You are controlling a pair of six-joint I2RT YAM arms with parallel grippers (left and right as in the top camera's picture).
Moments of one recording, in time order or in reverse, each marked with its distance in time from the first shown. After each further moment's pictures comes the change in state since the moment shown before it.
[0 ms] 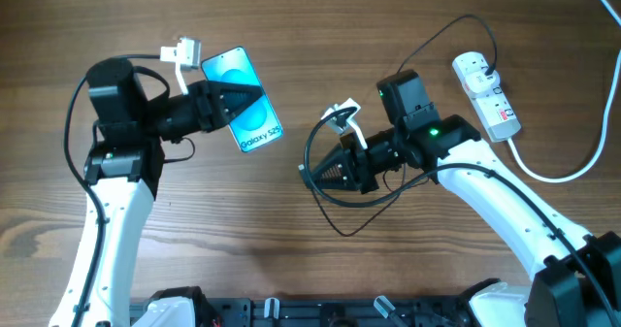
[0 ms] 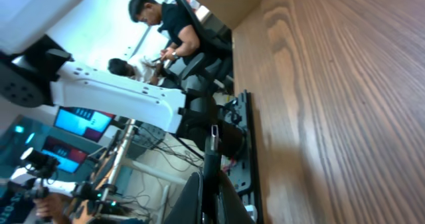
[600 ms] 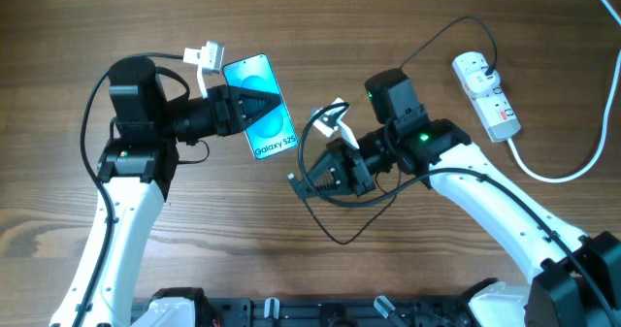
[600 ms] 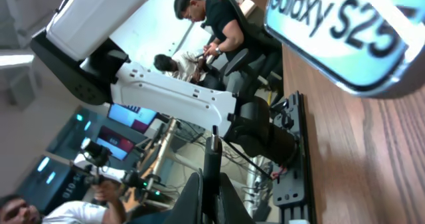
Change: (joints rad) left arm -0.079 0.000 0.000 -0.003 -0.004 0.003; right arm 0.054 0.000 0.000 0.142 -0.138 0.219
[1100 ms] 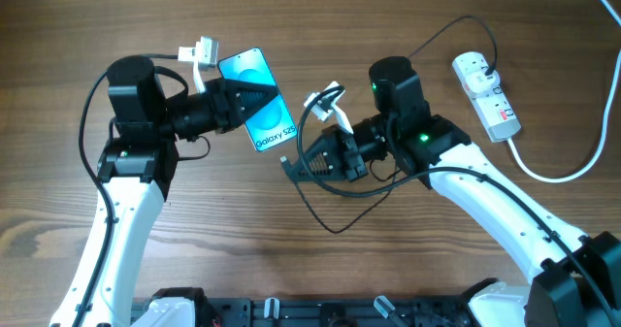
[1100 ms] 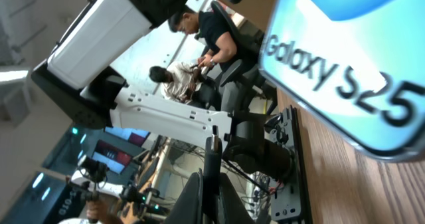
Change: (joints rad) left arm 0.000 0.000 0.000 0.037 -0.080 -0.126; right arm 0.000 0.000 -0.002 0.297 0.055 0.320
